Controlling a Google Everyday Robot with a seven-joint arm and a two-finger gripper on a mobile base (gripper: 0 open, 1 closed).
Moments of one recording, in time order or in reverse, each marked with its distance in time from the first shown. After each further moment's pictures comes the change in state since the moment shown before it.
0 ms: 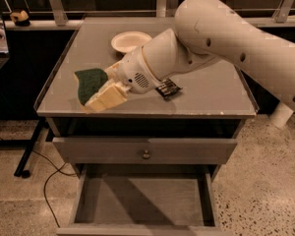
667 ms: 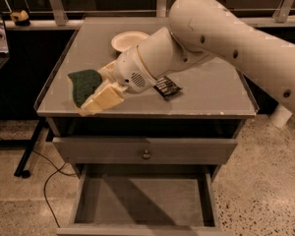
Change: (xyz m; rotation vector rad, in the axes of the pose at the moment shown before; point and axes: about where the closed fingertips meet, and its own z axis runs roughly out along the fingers) arm -0.005 0.007 0.008 -0.054 0.000 -0.049
